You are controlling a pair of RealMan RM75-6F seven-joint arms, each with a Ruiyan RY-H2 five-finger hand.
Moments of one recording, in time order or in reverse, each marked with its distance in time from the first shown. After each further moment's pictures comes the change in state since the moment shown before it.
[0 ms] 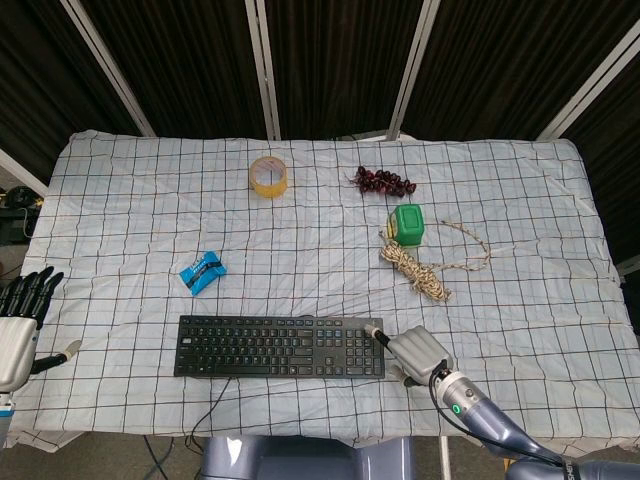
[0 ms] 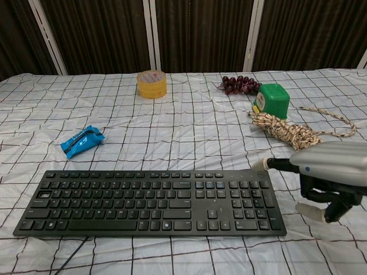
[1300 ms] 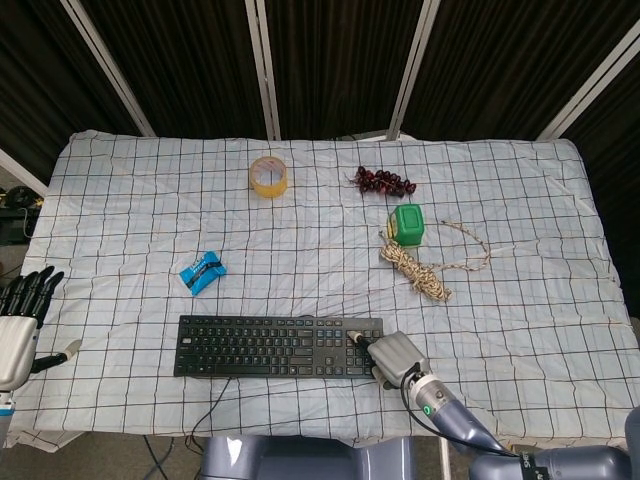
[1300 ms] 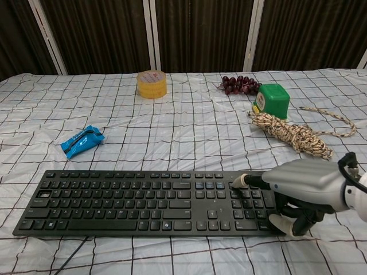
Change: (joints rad) left arm -0.003 0.002 -0.002 -0.001 -0.004 -0.007 -0.006; right arm 0.120 -0.157 -0.074 0.018 0.254 0.116 -0.149
